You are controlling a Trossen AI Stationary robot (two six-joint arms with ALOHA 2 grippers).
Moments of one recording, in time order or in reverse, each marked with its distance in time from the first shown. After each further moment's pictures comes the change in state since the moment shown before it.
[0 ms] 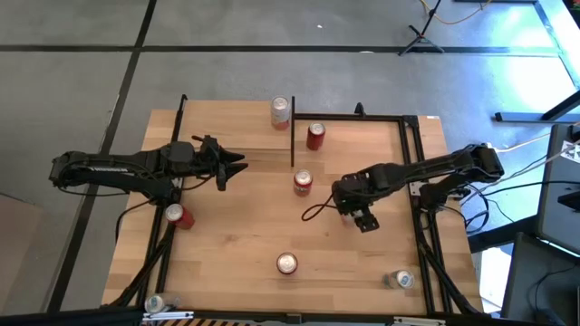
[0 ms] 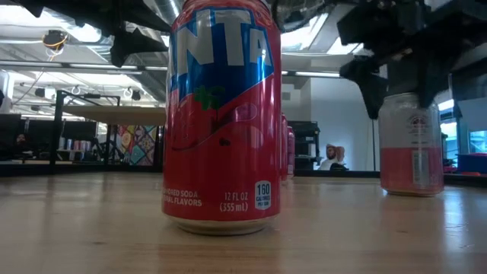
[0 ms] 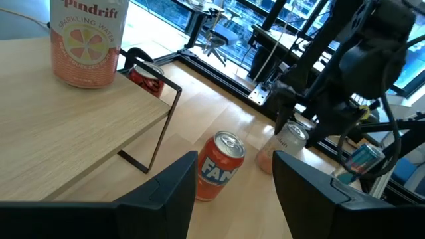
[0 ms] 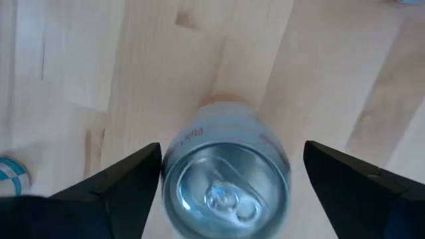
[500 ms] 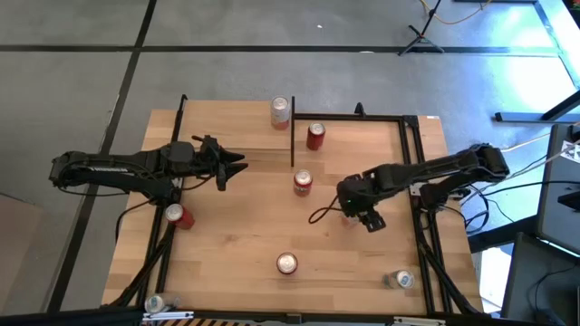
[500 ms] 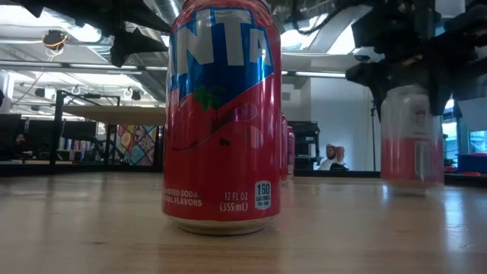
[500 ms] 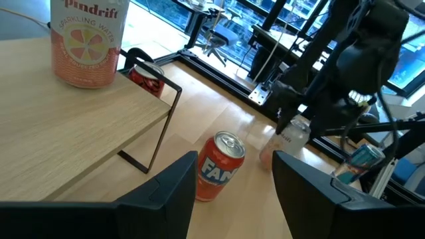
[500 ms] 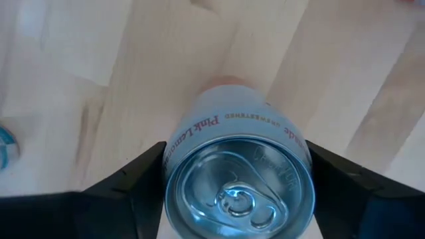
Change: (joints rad) left arm 0.000 0.000 0.000 0.000 0.000 0.000; right arm 0.001 -0.052 -0.088 0.034 -0.015 -0.098
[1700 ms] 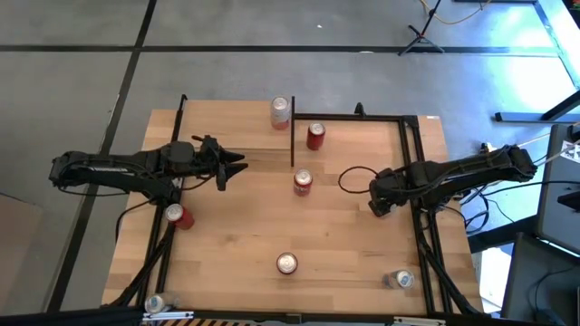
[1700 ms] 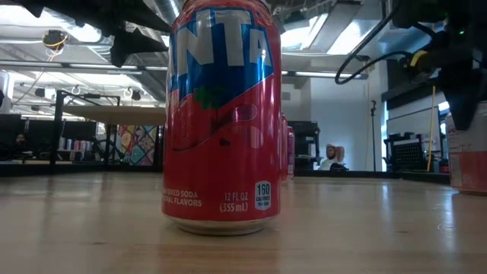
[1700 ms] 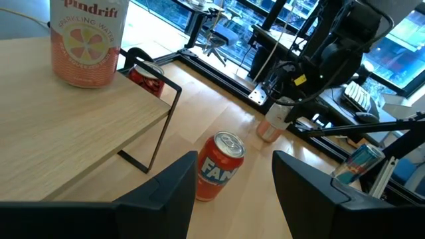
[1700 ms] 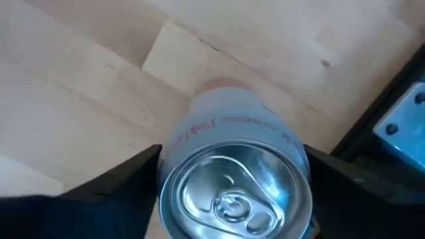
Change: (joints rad) left arm 0.000 0.000 0.000 0.000 0.000 -0.001; right arm -0.001 -0.355 -0.279 -0.189 0.102 1.386
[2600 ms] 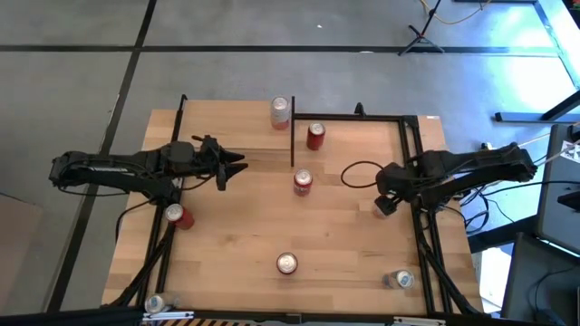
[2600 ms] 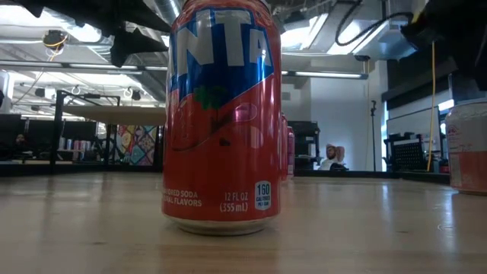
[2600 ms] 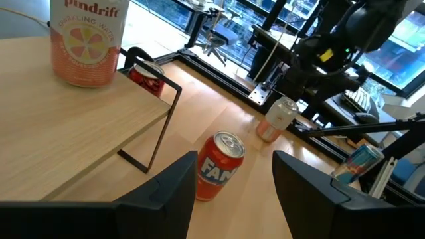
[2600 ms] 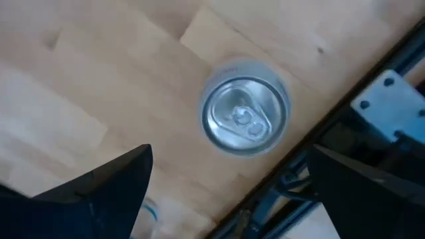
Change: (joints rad) left arm 0.000 0.000 0.000 0.000 0.000 -0.003; right arm 0.001 -0.001 0.249 -0.214 -0.069 -0.037
